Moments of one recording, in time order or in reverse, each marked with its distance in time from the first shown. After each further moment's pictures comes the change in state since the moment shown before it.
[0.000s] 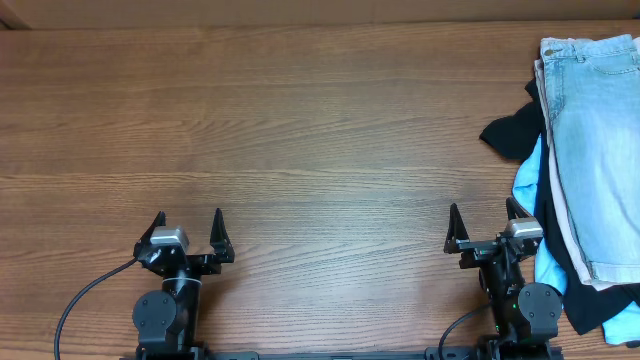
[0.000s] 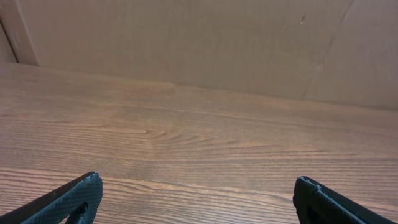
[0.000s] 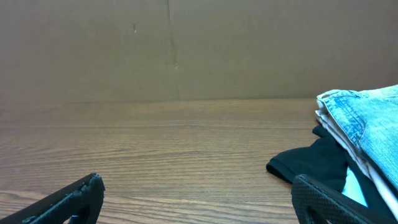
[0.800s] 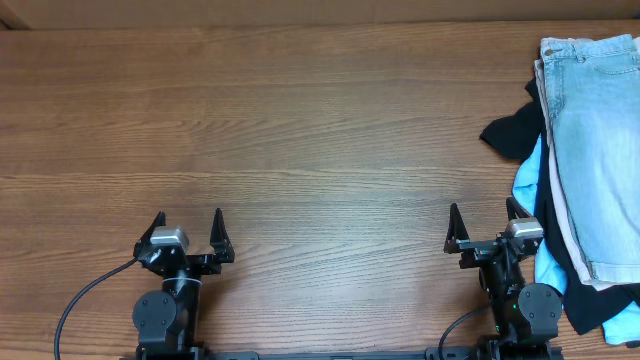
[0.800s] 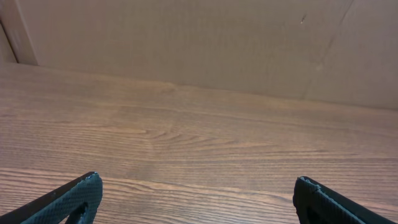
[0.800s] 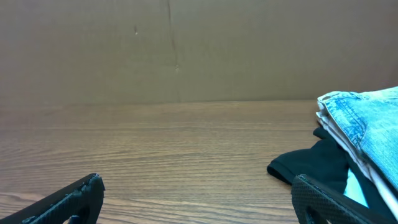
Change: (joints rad) left arm 0.000 0.000 0.000 0.000 0.000 0.000; right arm 0.000 0.000 0.000 0.006 -0.006 0.005
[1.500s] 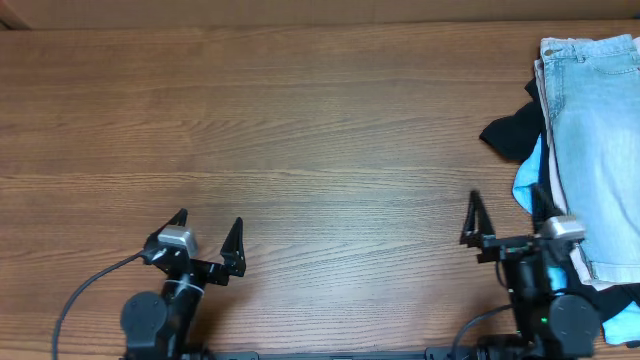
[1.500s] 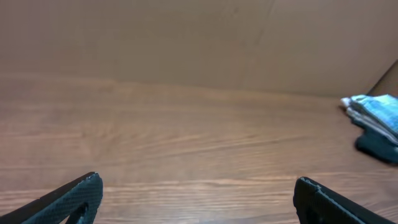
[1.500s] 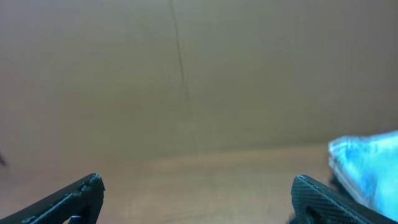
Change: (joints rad) left arm 0.000 0.041 0.180 -0.173 0.242 -0.039; right arm 0.000 0.108 0.280 -0.019 -0.004 0.114
